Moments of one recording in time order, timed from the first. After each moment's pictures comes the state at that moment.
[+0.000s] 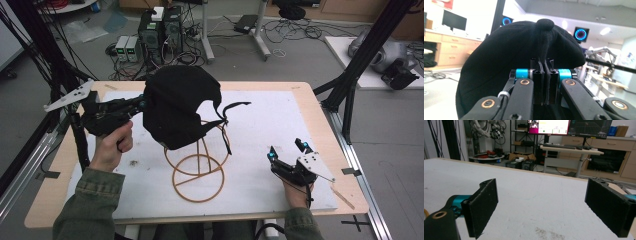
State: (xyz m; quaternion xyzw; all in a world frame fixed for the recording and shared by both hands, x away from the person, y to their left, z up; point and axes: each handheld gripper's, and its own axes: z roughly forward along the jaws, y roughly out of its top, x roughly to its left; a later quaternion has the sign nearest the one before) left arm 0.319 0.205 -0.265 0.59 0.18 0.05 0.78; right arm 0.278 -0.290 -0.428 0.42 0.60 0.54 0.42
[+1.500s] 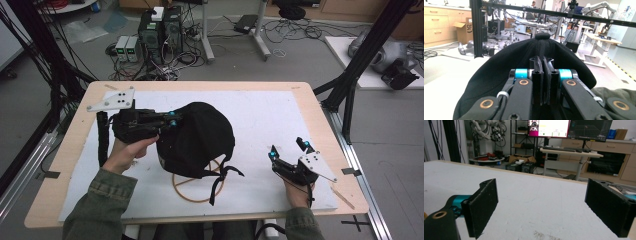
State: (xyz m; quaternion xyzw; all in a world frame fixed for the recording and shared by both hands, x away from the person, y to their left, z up) left arm 0.319 0.157 -0.271 0.71 0.13 0.03 0.69; right arm 0.278 -0.293 -0.426 0.42 0.59 0.54 0.42
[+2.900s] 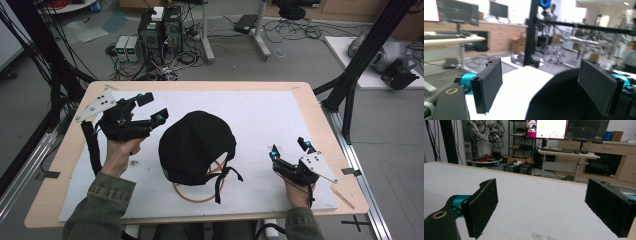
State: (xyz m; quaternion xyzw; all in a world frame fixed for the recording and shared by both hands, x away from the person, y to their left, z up) left arm 0.316 0.185 -0.286 0.63 0.27 0.20 0.70; right arm 0.277 -0.294 -0.425 0.42 0.59 0.54 0.43
